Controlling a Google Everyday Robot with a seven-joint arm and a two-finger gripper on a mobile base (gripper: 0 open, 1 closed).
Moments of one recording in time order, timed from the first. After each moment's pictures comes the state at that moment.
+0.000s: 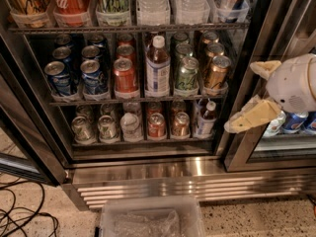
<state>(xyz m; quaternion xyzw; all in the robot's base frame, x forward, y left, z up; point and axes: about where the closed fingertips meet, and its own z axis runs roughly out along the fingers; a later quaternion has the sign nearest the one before) 0.496 -0.196 0.913 -0.50 0.77 0.07 0.40</state>
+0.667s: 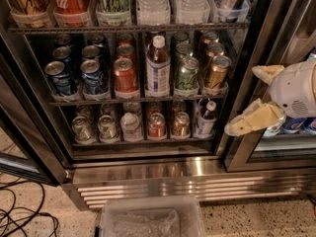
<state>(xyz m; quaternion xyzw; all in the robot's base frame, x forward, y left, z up) 0.487 -0.198 0.909 -0.48 0.77 0.08 0.41</state>
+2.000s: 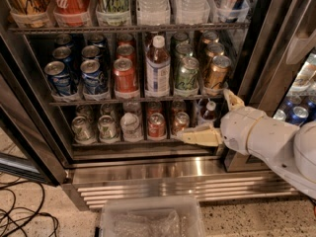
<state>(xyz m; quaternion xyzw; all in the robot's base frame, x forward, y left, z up) 0.509 -0.129 0.845 -0.34 0.75 0.11 0.56</state>
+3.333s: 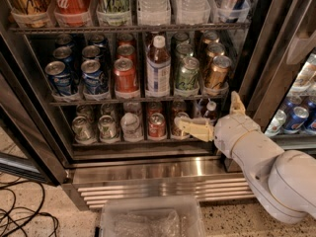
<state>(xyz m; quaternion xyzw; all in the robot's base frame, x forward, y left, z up) 0.535 -0.142 0.843 -0.20 0.72 0.08 0.66</state>
